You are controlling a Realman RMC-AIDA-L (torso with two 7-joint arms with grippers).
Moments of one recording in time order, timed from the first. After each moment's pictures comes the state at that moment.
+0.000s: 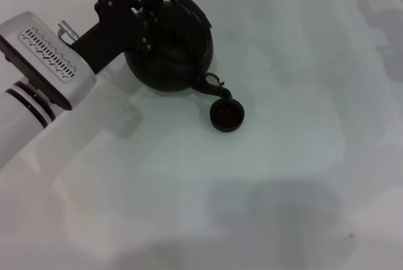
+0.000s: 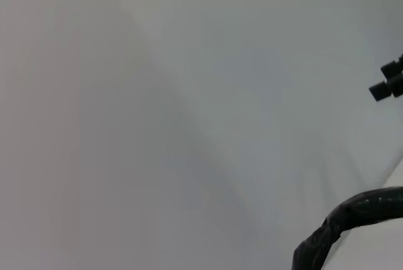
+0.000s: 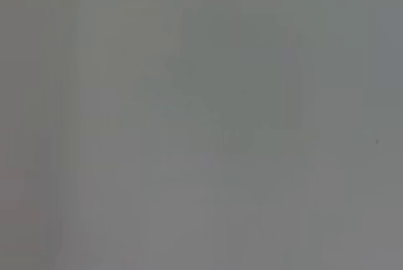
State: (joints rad) left arm -0.67 -2.08 0.30 -0.12 1.59 1.20 0.16; right arm 0.65 2.03 -0.49 0.03 -0.84 -1.01 0.16
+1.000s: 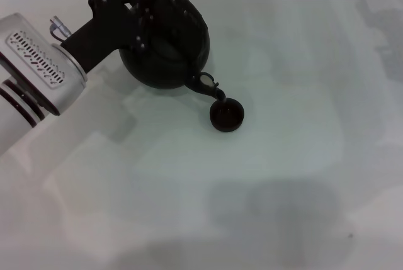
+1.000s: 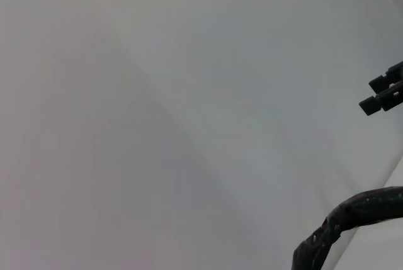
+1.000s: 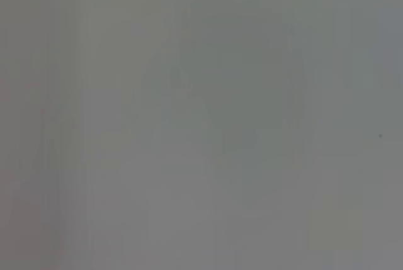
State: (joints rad) left arm -0.65 -2.08 0.30 -0.06 1.65 1.26 0.15; right arm 0.65 2.03 -0.49 0.03 -0.84 -1.01 0.16
